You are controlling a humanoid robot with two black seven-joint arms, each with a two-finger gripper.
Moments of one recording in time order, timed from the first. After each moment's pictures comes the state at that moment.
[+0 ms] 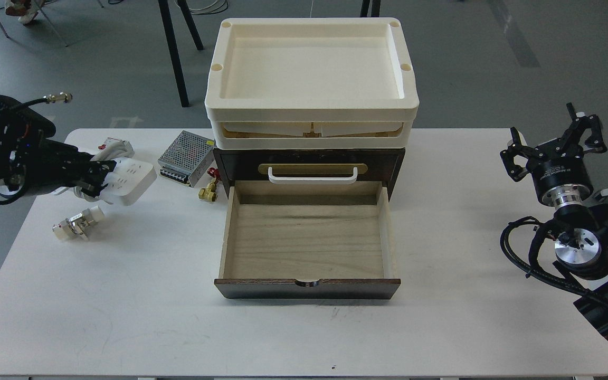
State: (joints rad) left arm -0.92 1.08 -0.33 -1.37 1.90 -0.38 -0.20; right arm 0.47 -0.40 0.92 0.83 0.12 0.27 0.47
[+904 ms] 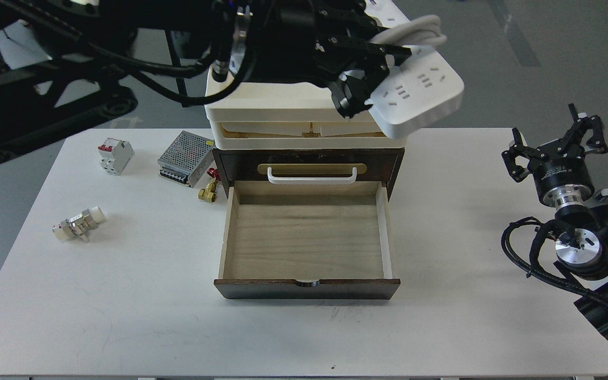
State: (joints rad) left arm -1.54 0.38 -0.37 -1.64 1.86 -0.49 -0.16; right arm 0.48 -0.40 0.93 0.82 0.12 0.26 0.47
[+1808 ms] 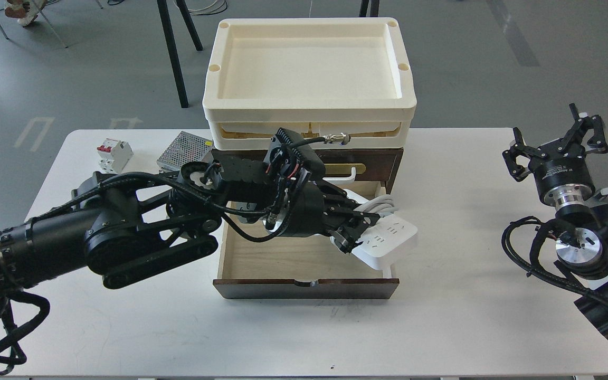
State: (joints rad) left arm -0.96 0.30 -0.36 -1.46 1.87 -0.49 -0.07; right arm 0.48 -0.40 0.93 0.82 0.12 0.26 0.47
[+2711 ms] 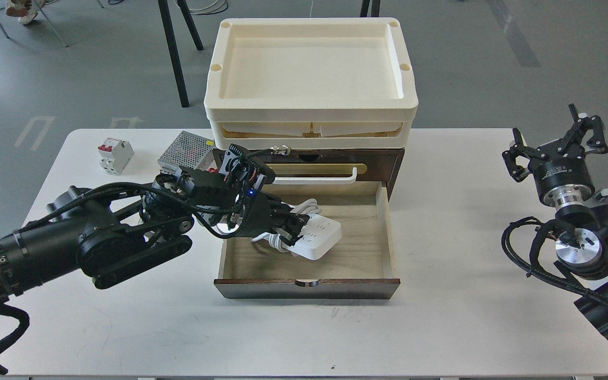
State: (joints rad) left arm -0.90 0.33 -0.29 -1.26 1.87 -0.49 0.01; right arm 0.48 -0.40 0.93 0.82 0.12 0.26 0.47
